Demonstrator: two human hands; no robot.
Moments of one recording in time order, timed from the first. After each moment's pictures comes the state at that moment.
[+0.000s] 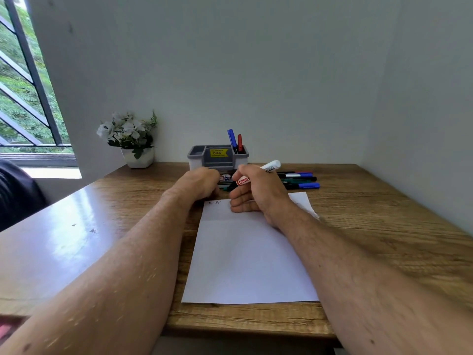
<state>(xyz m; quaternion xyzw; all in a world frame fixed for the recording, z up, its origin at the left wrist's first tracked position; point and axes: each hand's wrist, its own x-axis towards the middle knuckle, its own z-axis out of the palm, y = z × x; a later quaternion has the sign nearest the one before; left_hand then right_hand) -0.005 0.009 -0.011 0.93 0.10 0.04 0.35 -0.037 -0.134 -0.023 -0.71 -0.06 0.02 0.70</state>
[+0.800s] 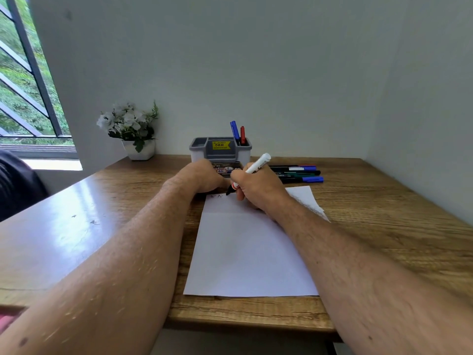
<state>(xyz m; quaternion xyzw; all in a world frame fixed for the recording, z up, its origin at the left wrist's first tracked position) 0.018 0.020 -0.021 0.97 0.05 0.03 0.23 -0.029 -0.126 -0.032 -0.85 -0.07 -0.06 0.52</state>
